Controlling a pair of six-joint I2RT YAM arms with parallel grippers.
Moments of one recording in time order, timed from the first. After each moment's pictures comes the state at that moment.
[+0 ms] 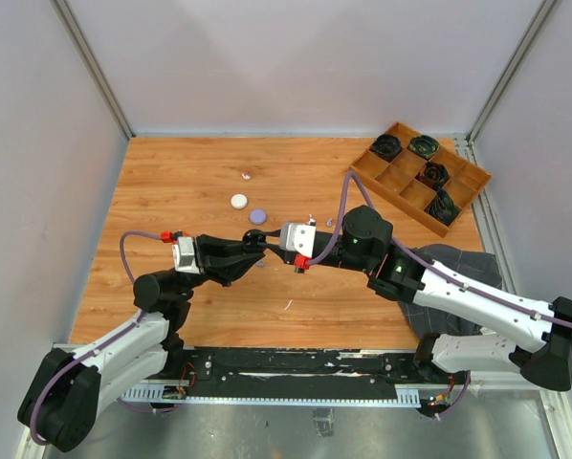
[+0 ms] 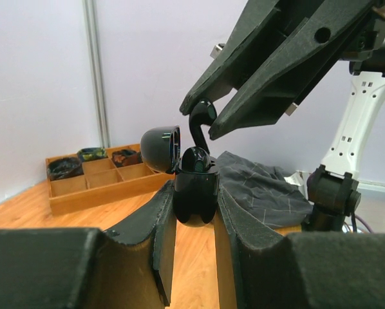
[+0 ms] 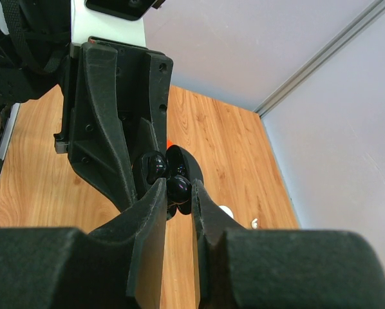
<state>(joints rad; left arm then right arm) -0.45 0.85 0.15 1.35 0.68 -0.45 1.08 1.14 1.03 0.08 -0.30 -0.56</state>
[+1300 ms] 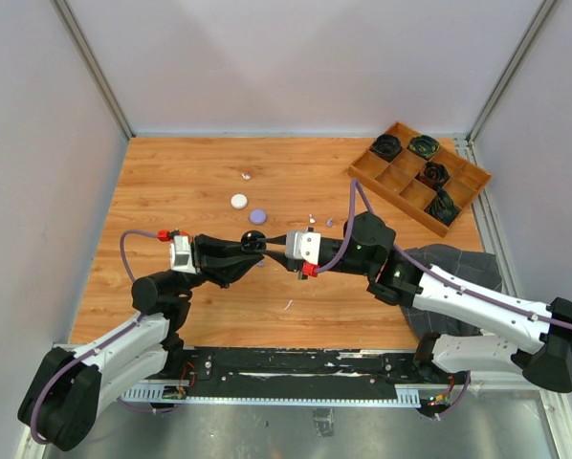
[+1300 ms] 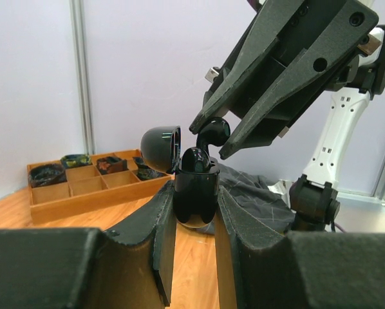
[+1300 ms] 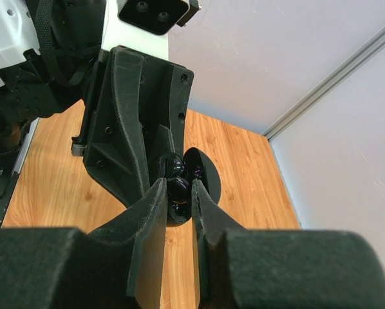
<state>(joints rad) -0.45 0.86 0.15 1.40 0.69 -0.54 1.08 1.13 0.96 0.20 -0.38 -0.54</state>
